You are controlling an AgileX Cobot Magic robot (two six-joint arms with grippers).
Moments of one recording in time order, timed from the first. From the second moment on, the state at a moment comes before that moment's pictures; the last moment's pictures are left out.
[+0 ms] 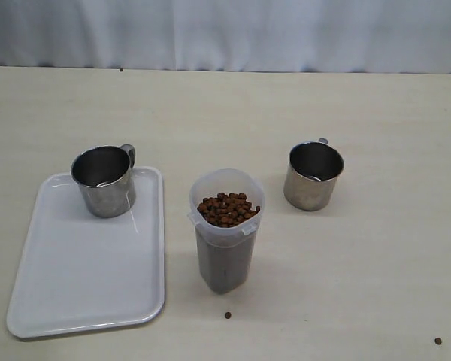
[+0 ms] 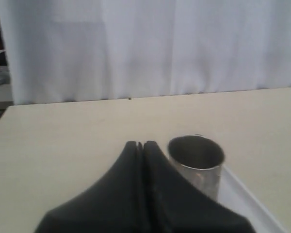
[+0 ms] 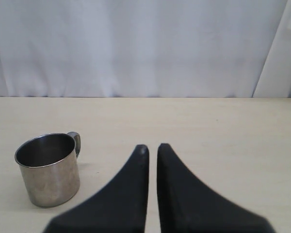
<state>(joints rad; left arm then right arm) -0.25 0.00 -0.01 0.47 0.23 -0.44 -0.03 0.00 0.00 -0.09 0.21 0.05</state>
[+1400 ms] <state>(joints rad) -0.02 0.00 0.00 -0.07 0.25 0.16 -0.03 0.00 0.00 -0.09 0.21 0.05</state>
